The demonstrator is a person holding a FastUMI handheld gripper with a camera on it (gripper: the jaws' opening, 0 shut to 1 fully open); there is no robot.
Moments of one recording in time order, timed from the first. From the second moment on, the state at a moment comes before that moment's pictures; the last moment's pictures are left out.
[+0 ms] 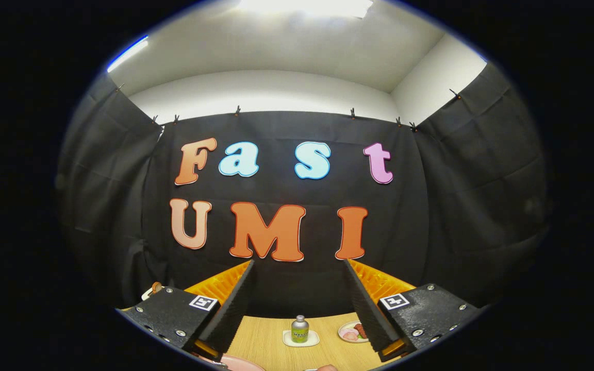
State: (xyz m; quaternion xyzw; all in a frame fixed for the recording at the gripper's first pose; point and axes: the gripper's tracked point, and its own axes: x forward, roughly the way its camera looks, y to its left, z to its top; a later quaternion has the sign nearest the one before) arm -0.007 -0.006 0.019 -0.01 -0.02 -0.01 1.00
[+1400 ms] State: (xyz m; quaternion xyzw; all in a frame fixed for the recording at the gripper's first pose) arm -0.023 0.006 -0.006 0.01 0.02 0.00 1.00
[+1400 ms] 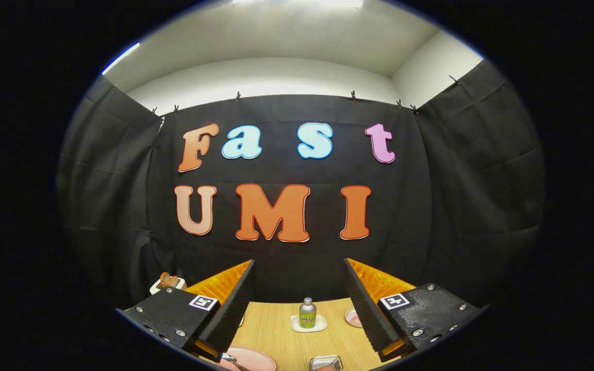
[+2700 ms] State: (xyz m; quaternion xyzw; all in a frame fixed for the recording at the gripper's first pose) arm -0.060 0.076 -0.204 -0.06 0.26 0.13 0.95
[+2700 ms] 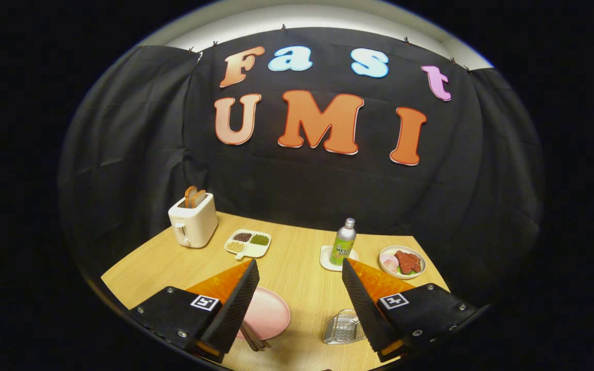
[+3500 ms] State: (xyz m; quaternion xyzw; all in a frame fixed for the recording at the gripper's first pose) arm -0.100 0.112 -0.339 -0.10 0.43 0.22 0.87
